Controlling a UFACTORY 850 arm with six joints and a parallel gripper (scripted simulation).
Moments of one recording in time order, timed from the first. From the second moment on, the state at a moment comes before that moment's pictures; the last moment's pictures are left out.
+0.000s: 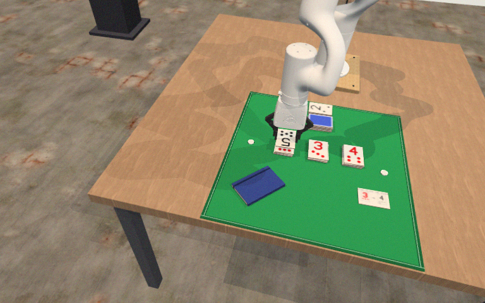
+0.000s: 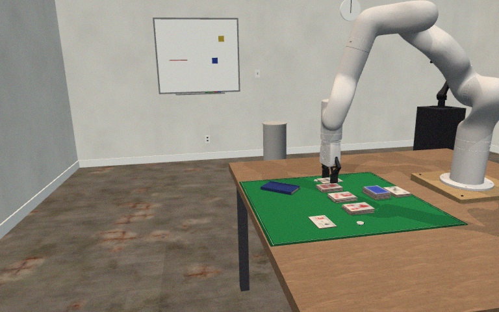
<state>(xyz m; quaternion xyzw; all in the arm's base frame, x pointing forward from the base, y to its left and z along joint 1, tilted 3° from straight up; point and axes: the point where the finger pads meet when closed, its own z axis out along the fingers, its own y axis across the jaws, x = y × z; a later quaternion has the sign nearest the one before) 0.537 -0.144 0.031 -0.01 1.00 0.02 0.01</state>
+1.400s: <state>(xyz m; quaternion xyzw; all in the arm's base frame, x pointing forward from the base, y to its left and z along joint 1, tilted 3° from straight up) 0.537 -0.142 0.009 -0.01 1.00 0.02 0.01</state>
